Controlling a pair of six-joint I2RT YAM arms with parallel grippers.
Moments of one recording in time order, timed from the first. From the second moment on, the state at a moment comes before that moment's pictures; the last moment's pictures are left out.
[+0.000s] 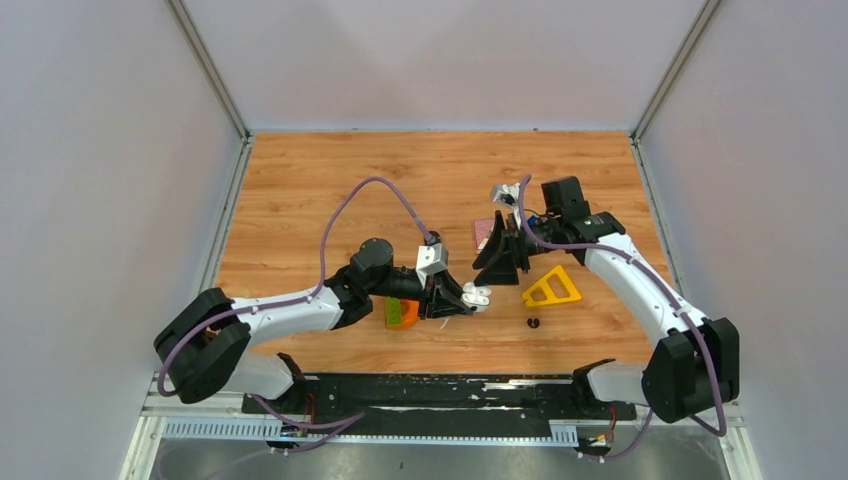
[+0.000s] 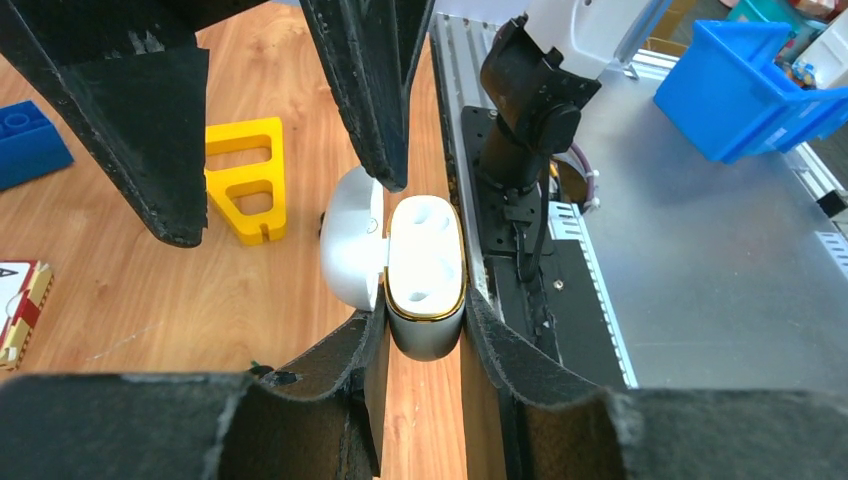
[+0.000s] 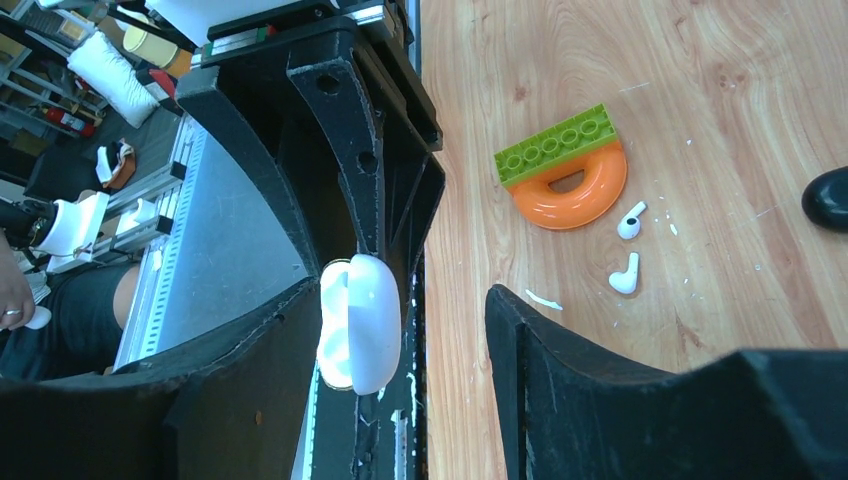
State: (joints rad) left arm -0.88 1.34 0.60 0.66 0.79 -0.18; right arm 0.32 1.29 1.02 -0.63 -1.28 -0.33
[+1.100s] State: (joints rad) left arm -0.73 0.87 0.53 0.42 0.54 -0.10; right arm 0.32 1.34 1.04 -0.60 -0.91 -0.43
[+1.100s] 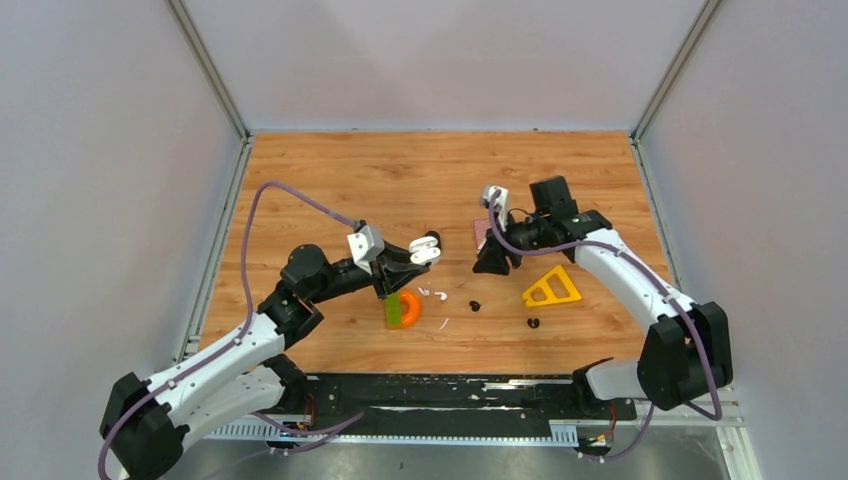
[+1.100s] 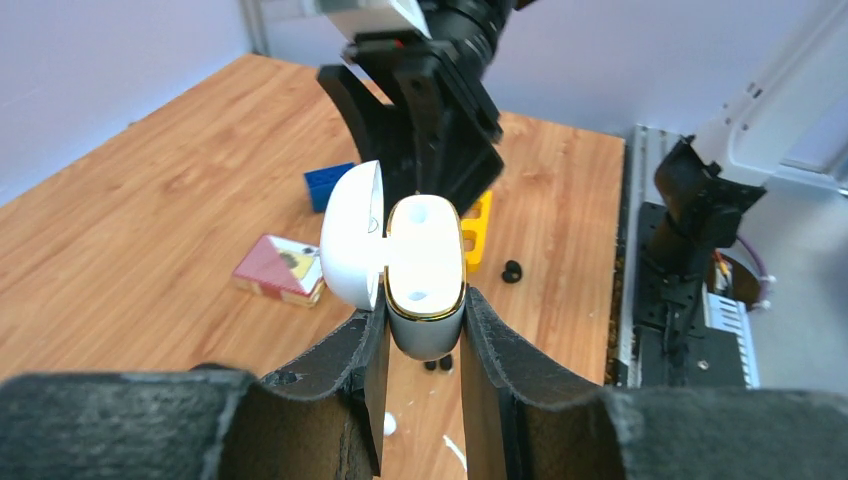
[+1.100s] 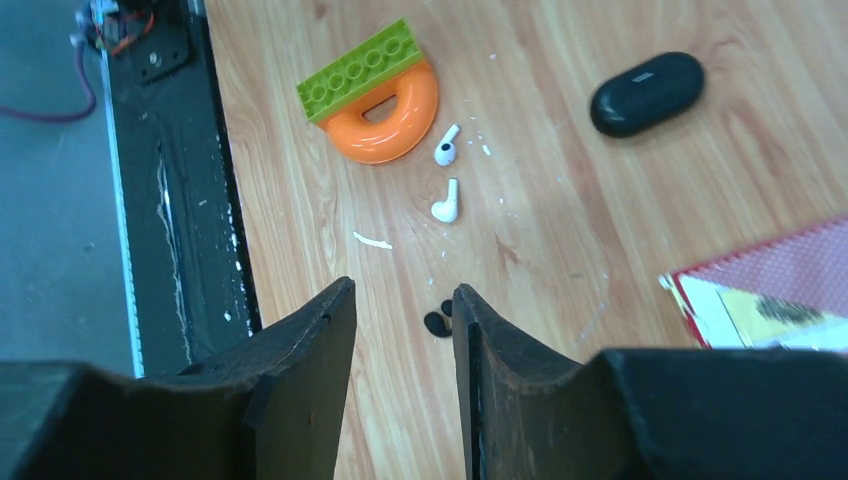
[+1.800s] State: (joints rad) left arm -0.60 0.81 0.45 0.57 0.44 -0.26; right arm 0.64 1.76 1.11 -0.51 -0.64 -0.80
